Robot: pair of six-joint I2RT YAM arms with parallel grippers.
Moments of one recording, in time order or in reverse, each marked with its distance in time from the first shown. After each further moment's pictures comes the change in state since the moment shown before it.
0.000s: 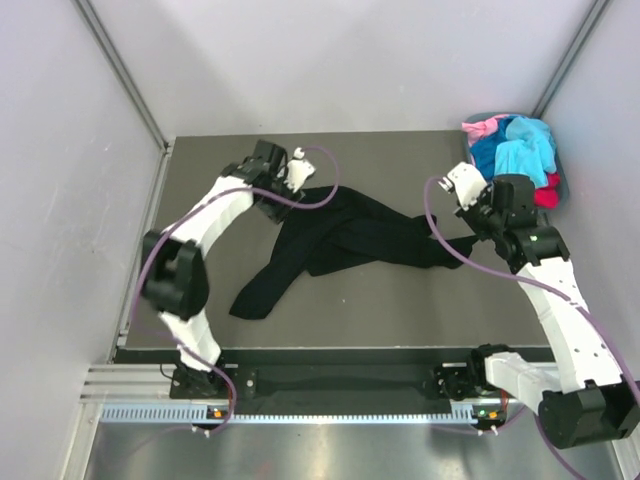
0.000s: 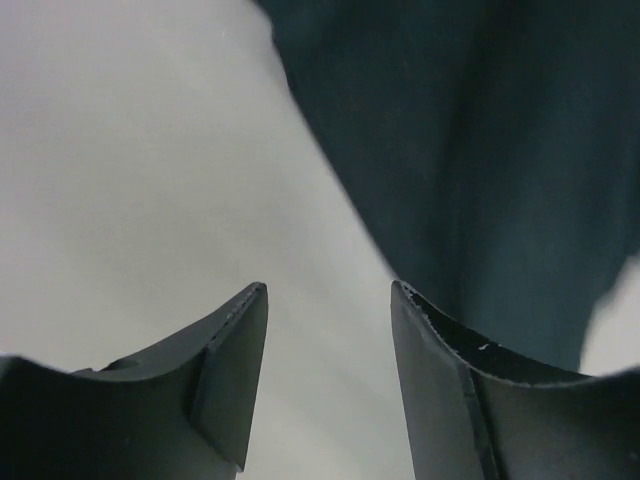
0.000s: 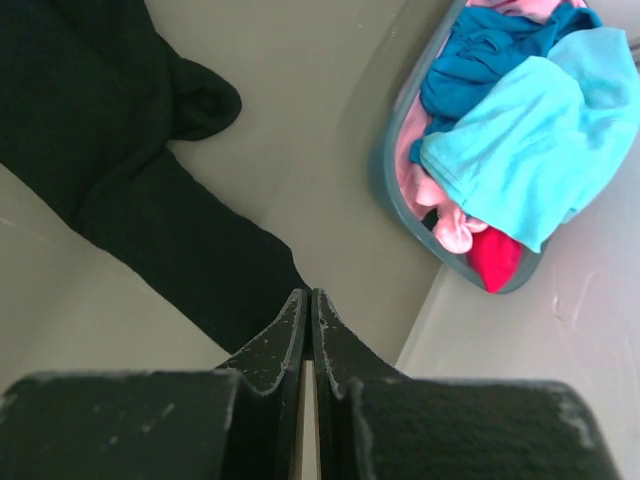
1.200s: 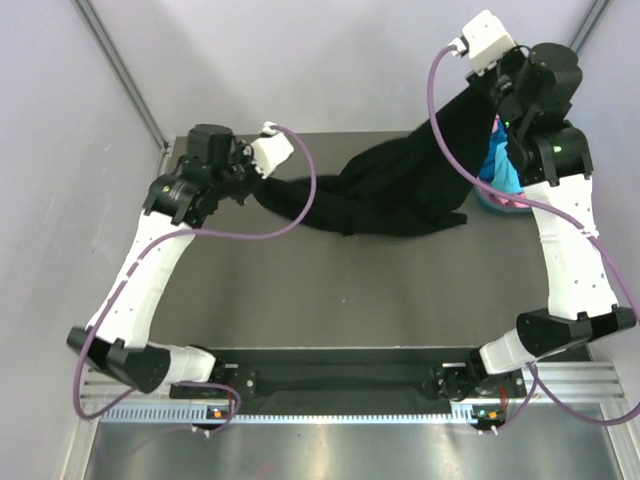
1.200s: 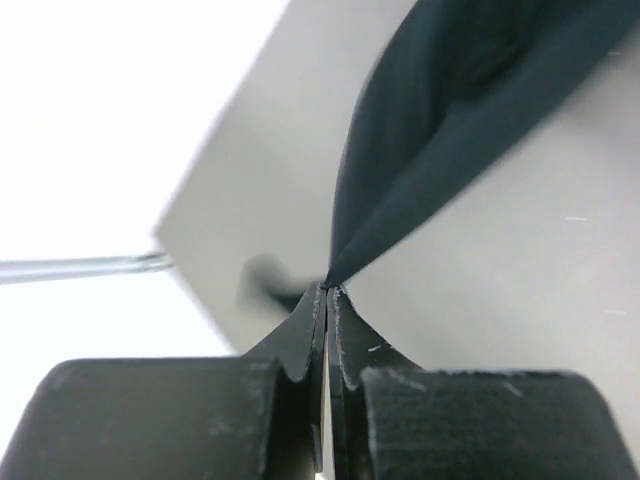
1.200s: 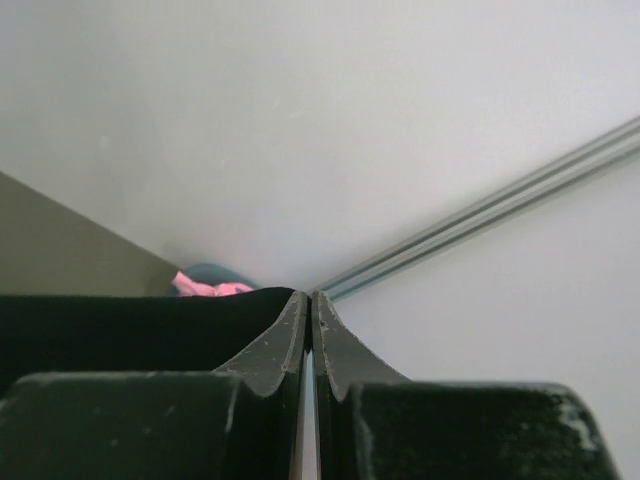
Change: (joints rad) left arm -0.010 -0.348 0.167 -0.109 0.055 0.158; right arm 0.085 0.479 0.953 0.151 0.137 -0.153
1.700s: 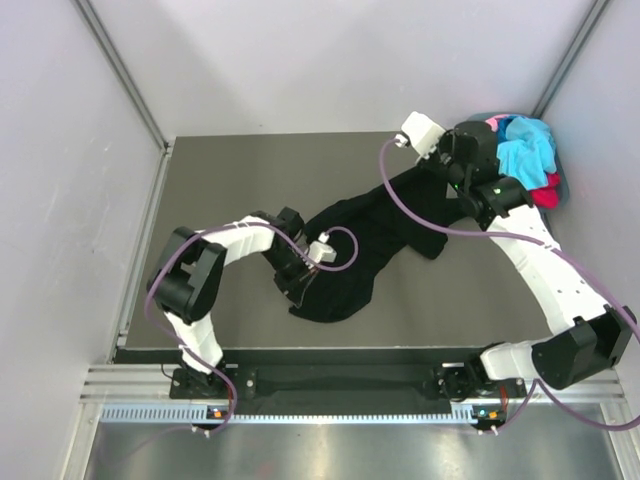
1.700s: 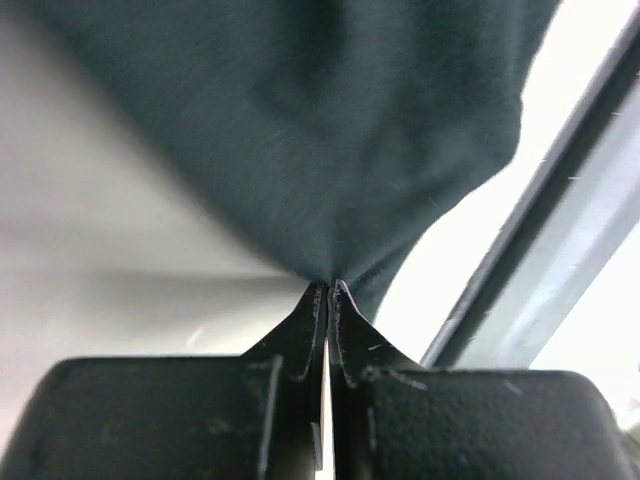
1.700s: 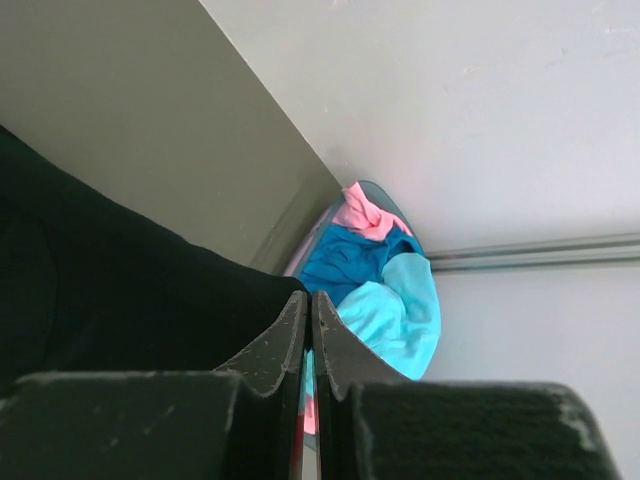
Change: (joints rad) left arm -0.134 0.468 -0.526 0.005 0.488 -0.119; right arm 0.135 -0.166 -0.631 0.121 0.000 -0.020
